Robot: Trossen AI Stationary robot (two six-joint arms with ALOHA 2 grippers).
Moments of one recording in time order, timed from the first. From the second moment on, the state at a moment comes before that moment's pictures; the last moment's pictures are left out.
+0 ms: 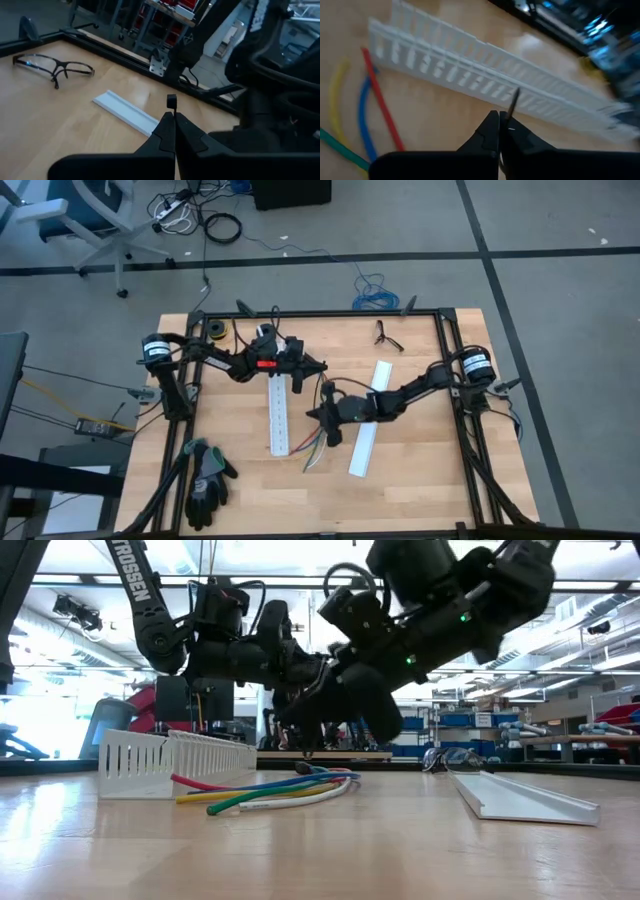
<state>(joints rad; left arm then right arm) 0.34 1.77 0.65 1.07 0.37 -0.40 0.16 1.93 0.92 0.60 0.22 -0.35</state>
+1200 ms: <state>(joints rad) 0.30 1.77 0.58 1.23 0.37 -0.38 0.01 1.99 0.85 0.85 -0.21 0.00</state>
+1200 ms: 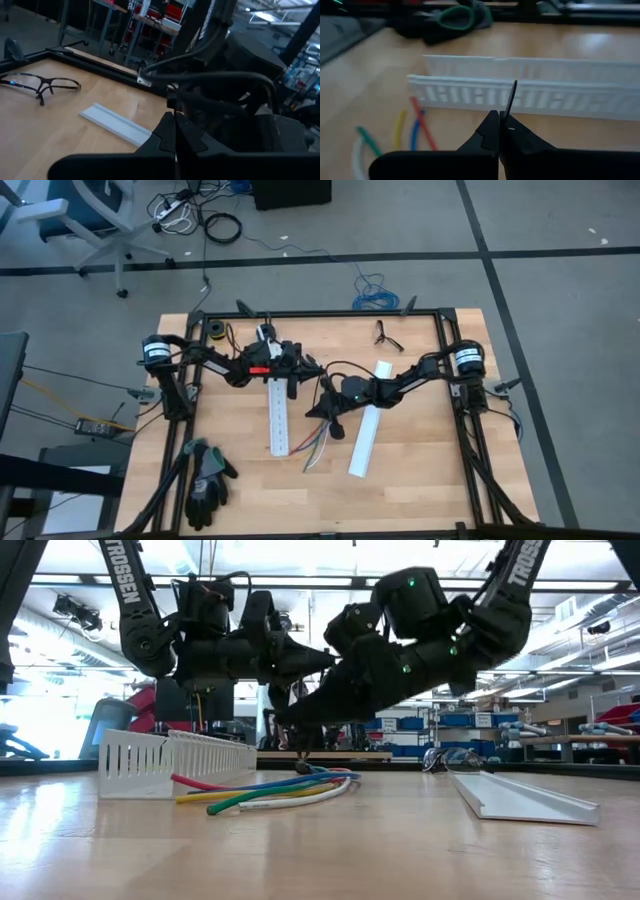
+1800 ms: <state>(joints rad) 0.29 1.77 0.58 1.19 0.36 -0.36 0.01 2.04 0.85 0.84 -0.23 0.02</state>
